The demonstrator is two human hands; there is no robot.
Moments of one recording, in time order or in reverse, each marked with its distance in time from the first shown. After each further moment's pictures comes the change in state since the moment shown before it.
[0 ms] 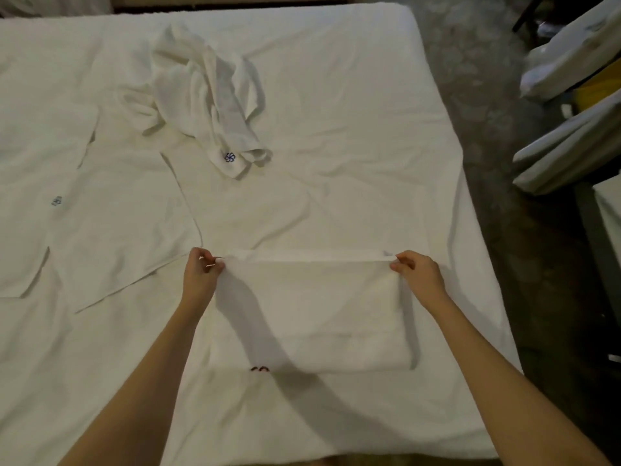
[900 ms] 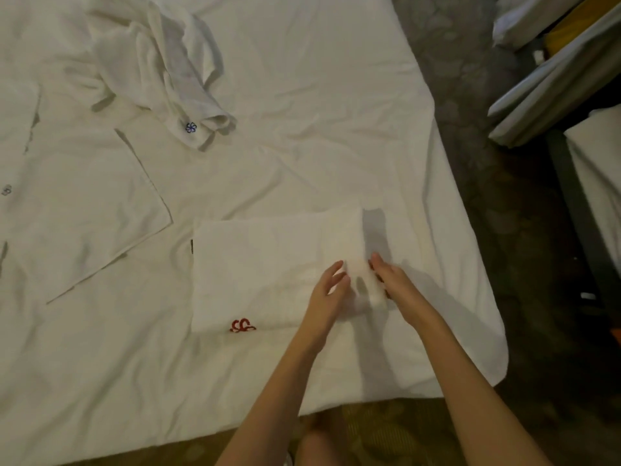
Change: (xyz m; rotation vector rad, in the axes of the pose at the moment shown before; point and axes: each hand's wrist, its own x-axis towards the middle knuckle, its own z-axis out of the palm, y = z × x) left_hand -0.190 0.028 0.161 -0.227 -0.643 -0.202; right_hand -0.092 0.021 0.016 0.472 -0.285 0.206
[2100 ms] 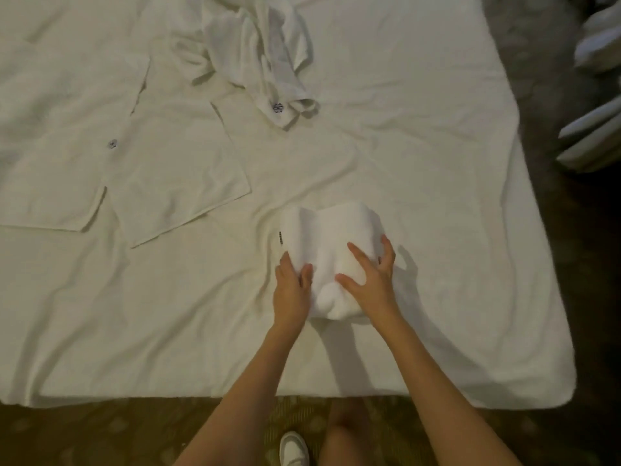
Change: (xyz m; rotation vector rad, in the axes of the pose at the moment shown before) left_hand -0.027 -0.038 -0.145 0.456 0.587 0.155; right_hand 0.004 0.025 0.157 -0.471 0.189 -0.467
